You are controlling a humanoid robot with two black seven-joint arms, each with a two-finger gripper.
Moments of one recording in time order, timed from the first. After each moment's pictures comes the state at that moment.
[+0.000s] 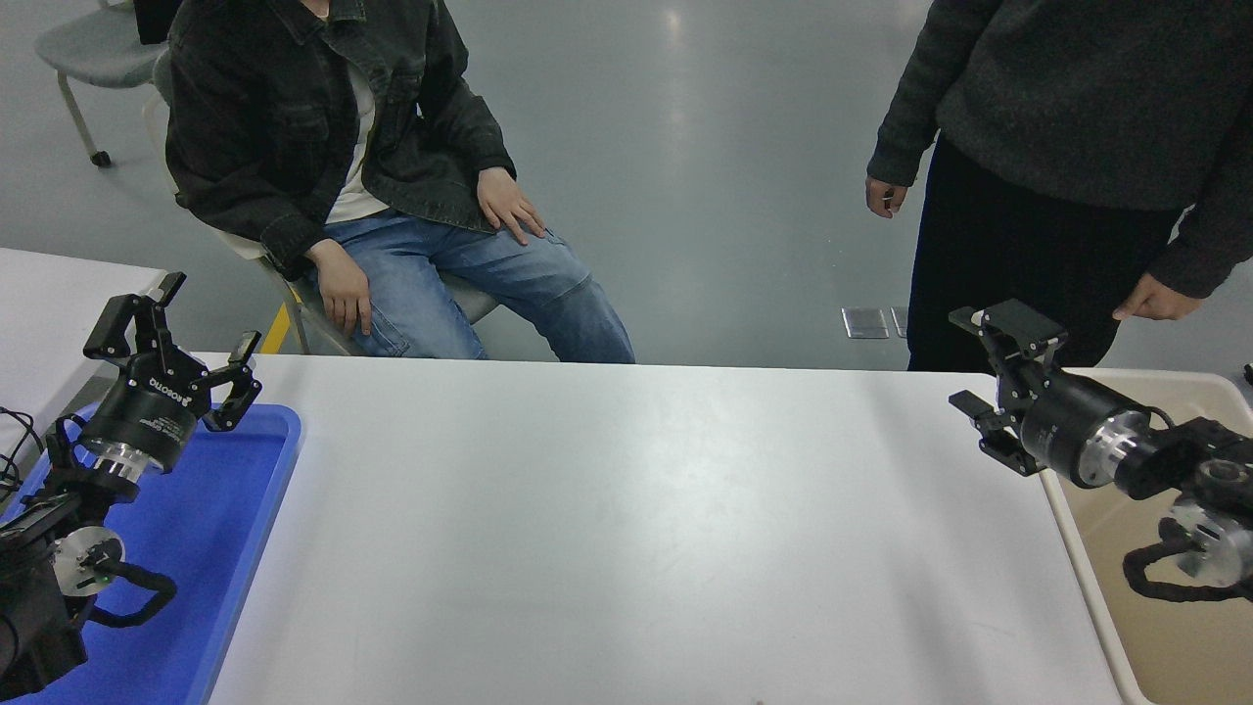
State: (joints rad) left arm -0.64 0.46 -0.42 -0.22 0.02 -0.78 -0.81; right arm 0.60 -0.80 0.51 1.45 -0.28 -0.30 0.18
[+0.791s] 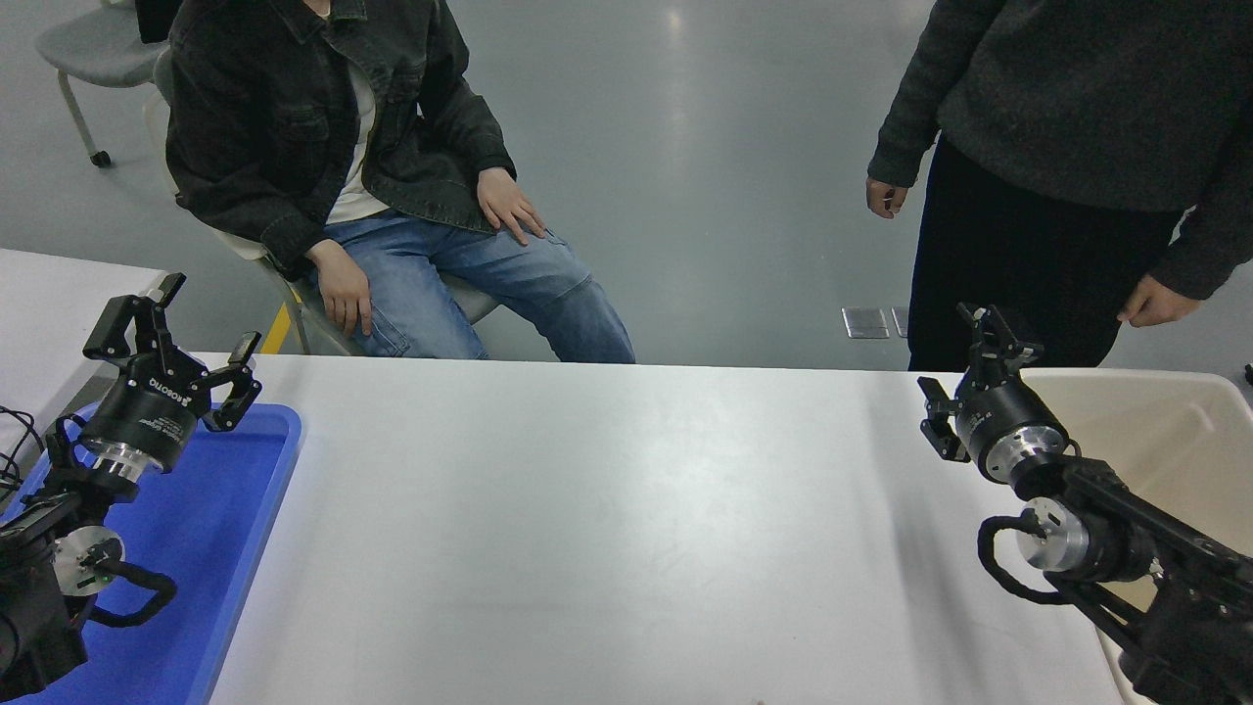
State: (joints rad) left arm -0.64 0.46 -0.42 -0.22 0.02 -0.78 -0.81; right arm 0.51 -0.47 0.68 1.11 -0.23 -0.37 0.31
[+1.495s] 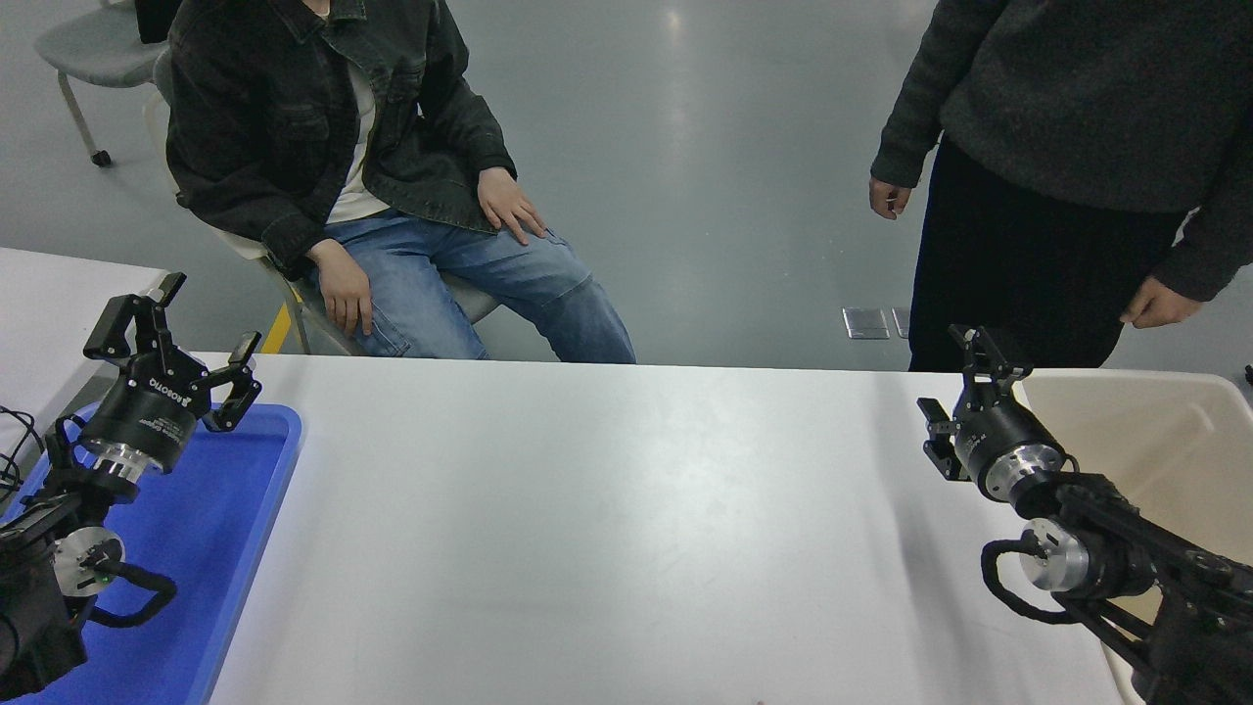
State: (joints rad) left arm -0.64 0.46 -0.42 -0.22 0.02 -0.78 -0.81; right arm 0.53 -0.58 0.49 1.17 -0.35 -0.35 0.32
